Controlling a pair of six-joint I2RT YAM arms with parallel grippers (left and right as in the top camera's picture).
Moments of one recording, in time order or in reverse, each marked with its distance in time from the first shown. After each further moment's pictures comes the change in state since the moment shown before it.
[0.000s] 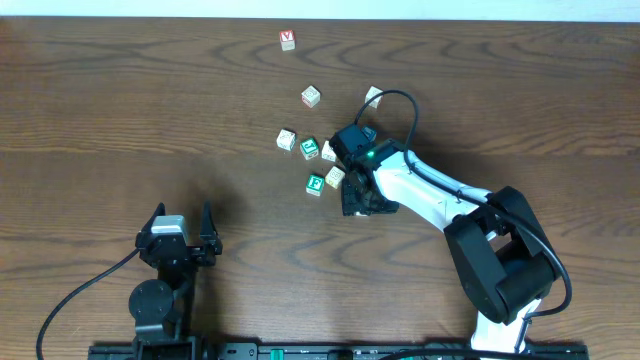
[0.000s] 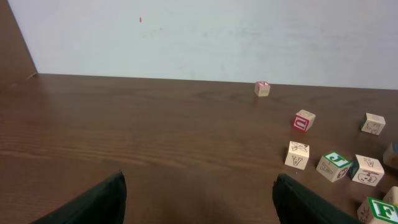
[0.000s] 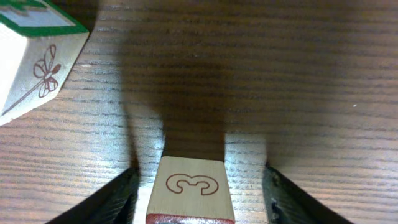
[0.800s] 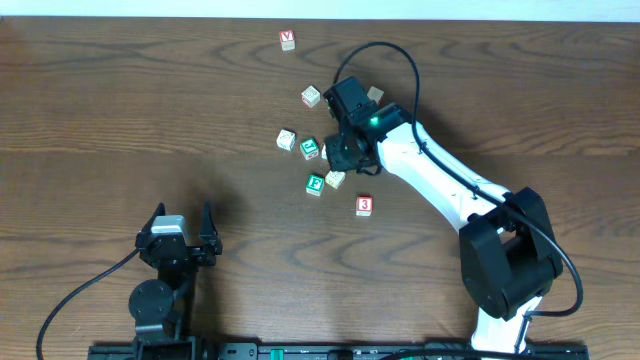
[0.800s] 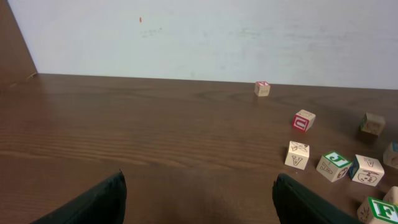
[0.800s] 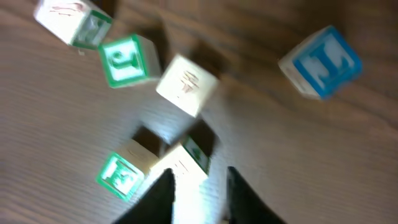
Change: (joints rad) left arm 0.000 0.000 0.000 0.000 0.000 0.000; right arm -0.032 0.009 0.266 0.044 -0.056 -0.215
